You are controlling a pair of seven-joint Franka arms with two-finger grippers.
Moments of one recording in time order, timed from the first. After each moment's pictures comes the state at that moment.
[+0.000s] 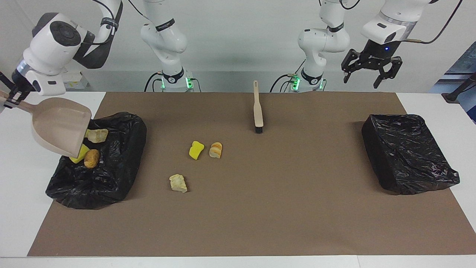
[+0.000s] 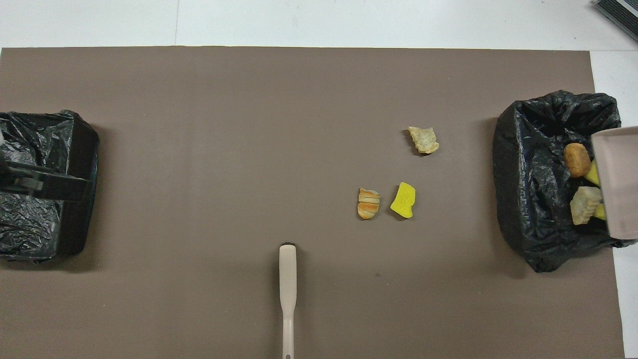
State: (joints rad) left arm -0.16 -0.11 0.01 -1.55 -0.03 1.51 0.14; right arm -0.44 -0.07 0.12 -1.94 -0.90 2.16 -1.54
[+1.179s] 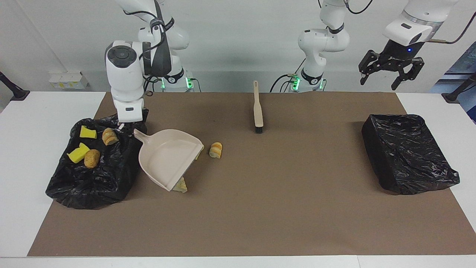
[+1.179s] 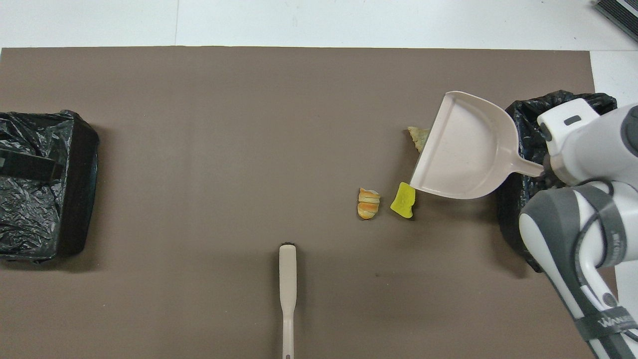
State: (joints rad) left arm -0.11 -0.04 0.02 -1.45 -0.03 1.47 0.19; right arm -0.02 0.03 0.13 -1.96 -0.24 1.98 -0.78
